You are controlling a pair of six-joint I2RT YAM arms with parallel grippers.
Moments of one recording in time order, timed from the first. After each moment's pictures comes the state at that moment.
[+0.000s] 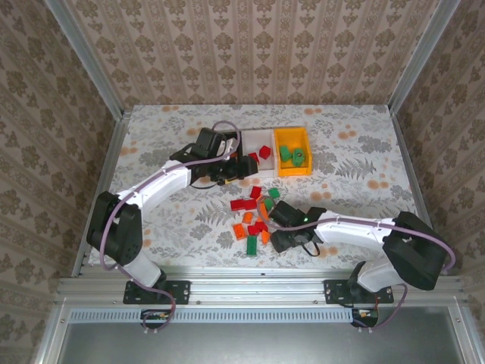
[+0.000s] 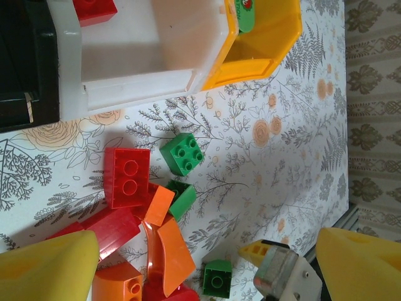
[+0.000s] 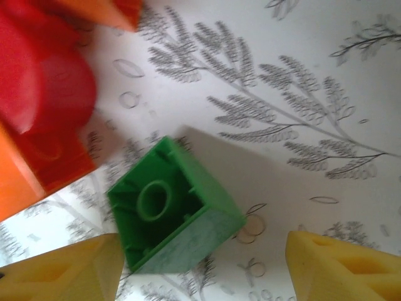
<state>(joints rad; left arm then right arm) -0.58 1.62 1.20 -0.44 0.51 -0.65 0.88 1.42 0.69 -0.56 0.14 0.45</state>
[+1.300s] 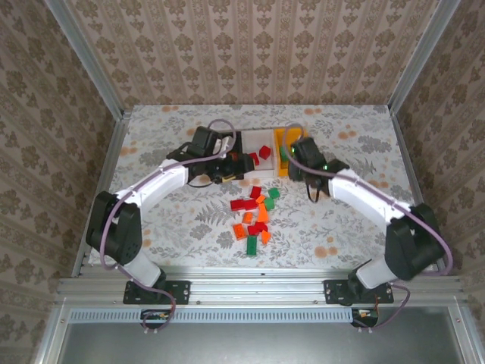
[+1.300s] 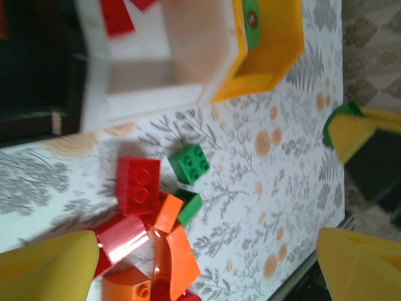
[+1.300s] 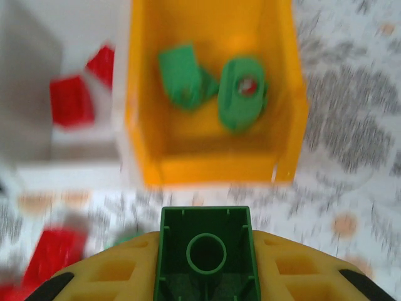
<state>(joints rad) -0.51 1.60 1.19 -0.43 0.53 -0.65 0.44 1.53 1.13 -0.47 0.26 0.41</state>
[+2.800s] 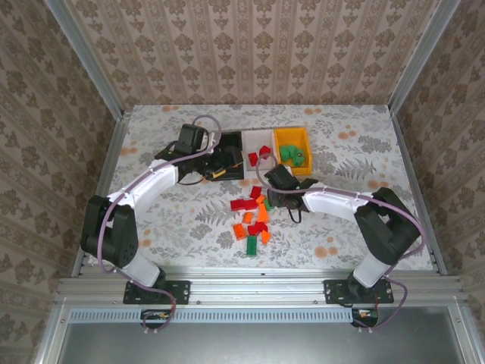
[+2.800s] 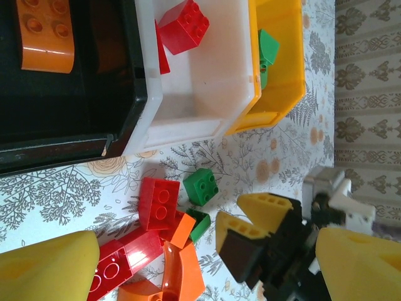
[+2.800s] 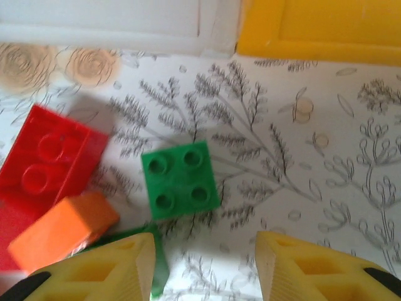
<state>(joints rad) -0.45 1.58 1.16 -0.39 0.54 -0.69 0.65 1.67 0.96 -0.34 0.26 0.49</state>
